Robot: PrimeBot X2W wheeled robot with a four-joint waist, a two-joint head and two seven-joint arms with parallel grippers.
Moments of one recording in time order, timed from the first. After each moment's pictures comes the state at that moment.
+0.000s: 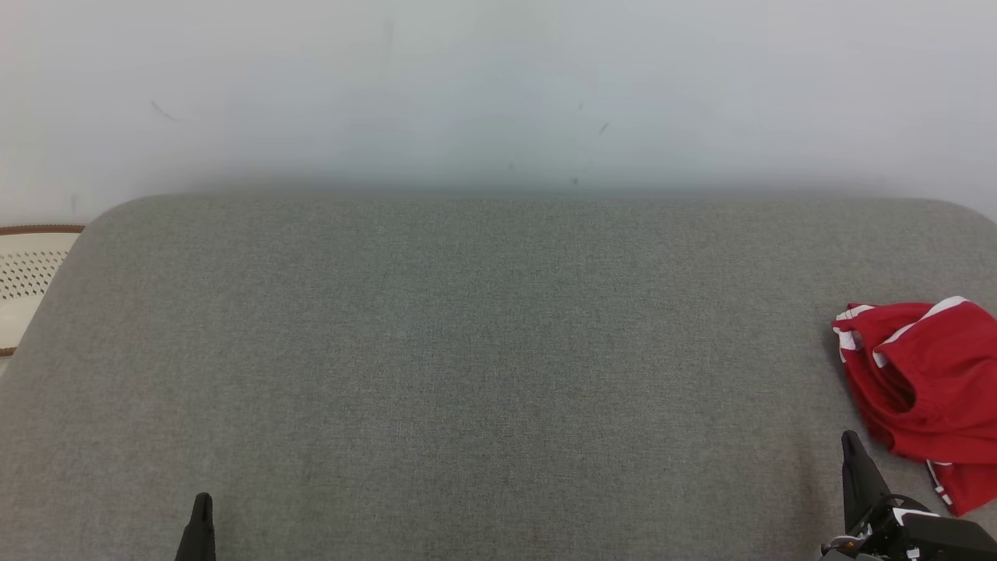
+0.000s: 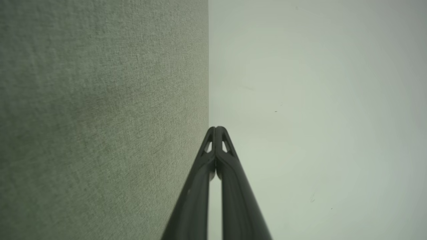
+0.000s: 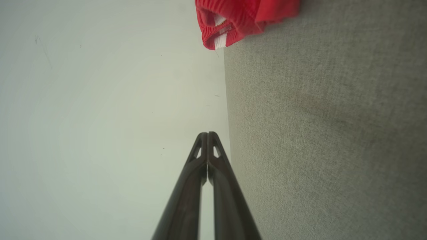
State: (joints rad) left arm -0.09 0.05 0.11 0.23 -1.61 -0.13 0.10; right arm -0.11 -0.05 -0.12 0.26 1.61 0.13 0.13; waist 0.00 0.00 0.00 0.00
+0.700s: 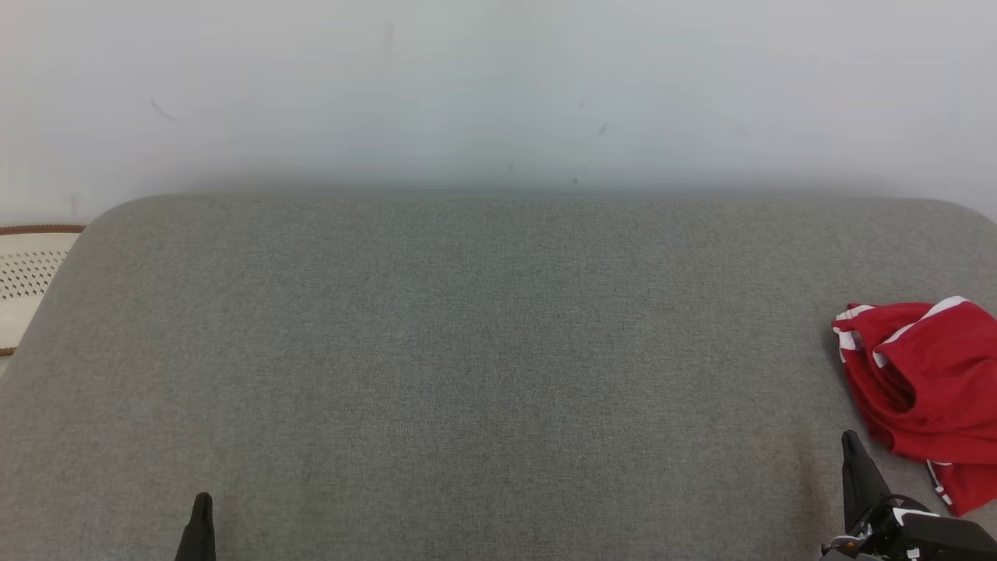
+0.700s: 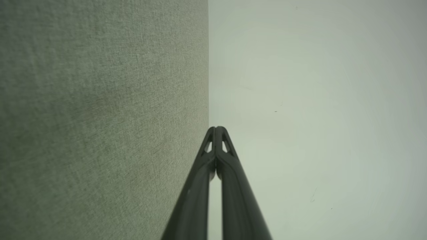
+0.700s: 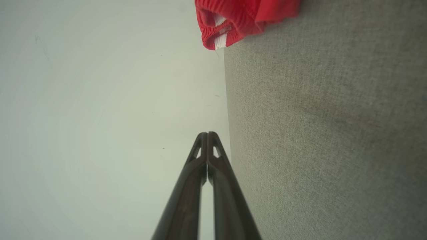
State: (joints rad) left arm -0.09 0.05 0.11 0.23 -1.61 -0.13 0.10; right arm -0.11 -0.05 -0.12 0.26 1.61 0.13 0.13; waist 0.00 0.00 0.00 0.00
